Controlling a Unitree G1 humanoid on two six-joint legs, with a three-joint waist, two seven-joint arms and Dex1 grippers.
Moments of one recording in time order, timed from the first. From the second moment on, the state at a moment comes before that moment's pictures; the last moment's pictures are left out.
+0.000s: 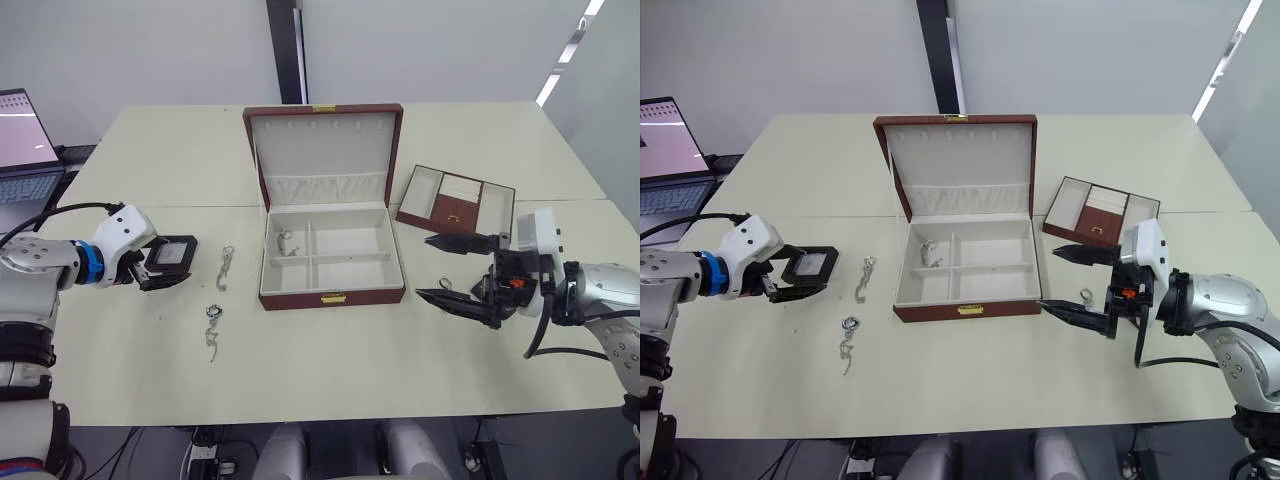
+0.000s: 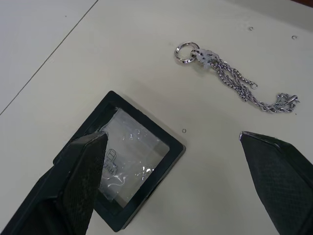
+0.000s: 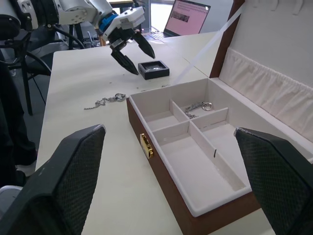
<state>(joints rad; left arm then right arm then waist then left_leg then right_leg) -0.60 1.00 -0.01 0.70 -0.07 0.05 -1.20 -0.23 -0.78 -0.13 -0.48 0.73 0.54 1.00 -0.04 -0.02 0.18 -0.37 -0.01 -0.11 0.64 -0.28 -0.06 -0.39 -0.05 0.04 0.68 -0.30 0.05</state>
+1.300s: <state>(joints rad) -0.69 0.98 -0.07 0.92 0.03 -0.01 -1.23 -0.18 -0.76 -0.10 -0.53 0.69 0.53 0.98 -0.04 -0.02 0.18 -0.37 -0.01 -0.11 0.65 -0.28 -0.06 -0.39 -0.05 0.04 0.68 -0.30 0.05</state>
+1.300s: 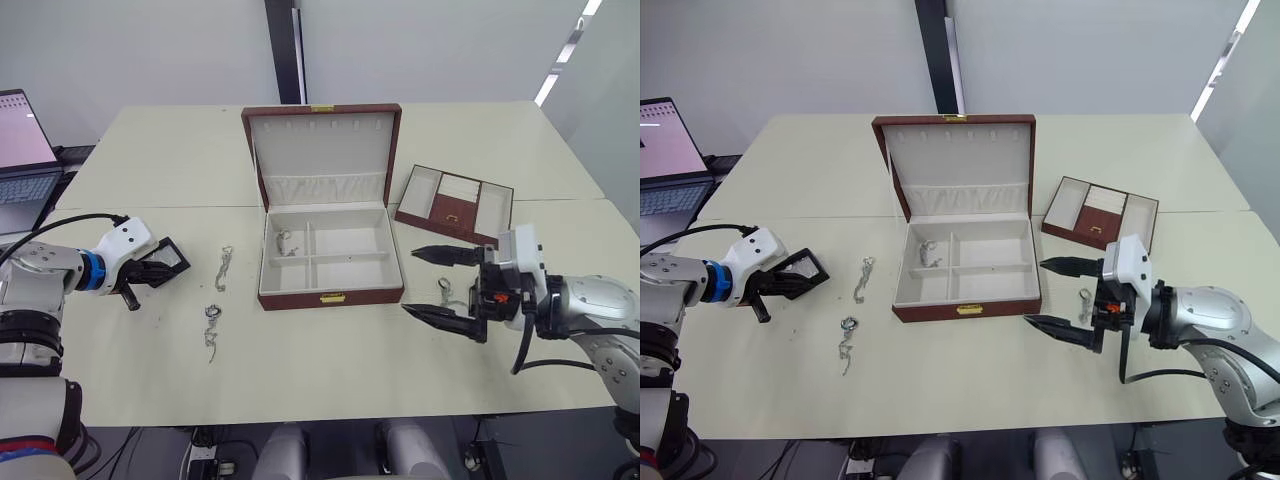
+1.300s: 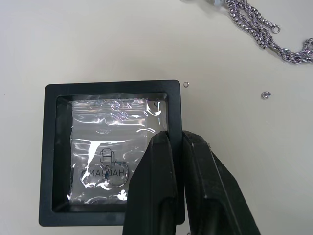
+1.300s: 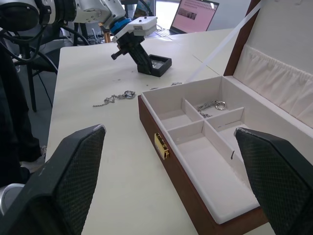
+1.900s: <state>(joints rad) -0.58 1.09 -0.01 0.14 -0.18 0.46 -1.39 -0.11 -0.78 -0.21 -0.51 0.69 0.51 0.95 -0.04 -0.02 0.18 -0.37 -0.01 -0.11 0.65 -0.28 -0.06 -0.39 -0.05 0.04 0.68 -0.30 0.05</state>
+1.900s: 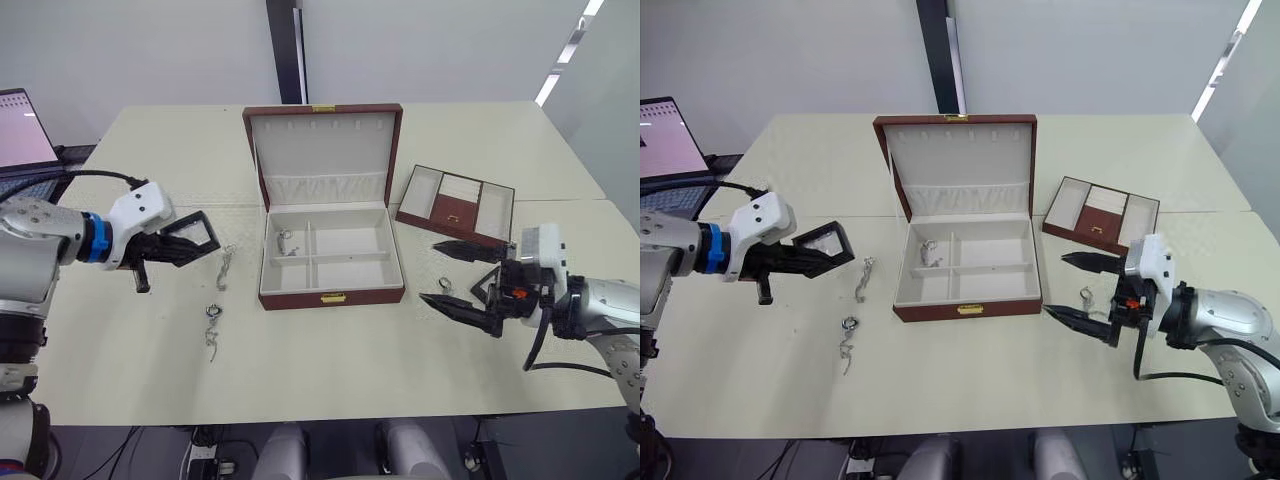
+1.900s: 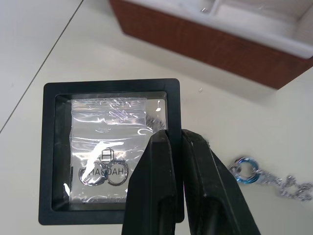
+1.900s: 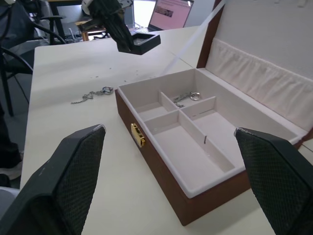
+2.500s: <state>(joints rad) -0.90 0.91 -0.27 0.05 -0.25 0.64 -1.44 0.10 -0.77 -0.35 -0.64 0.70 0.53 0.81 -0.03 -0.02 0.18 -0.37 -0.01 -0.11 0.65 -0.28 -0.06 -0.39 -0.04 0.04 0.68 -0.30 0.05</state>
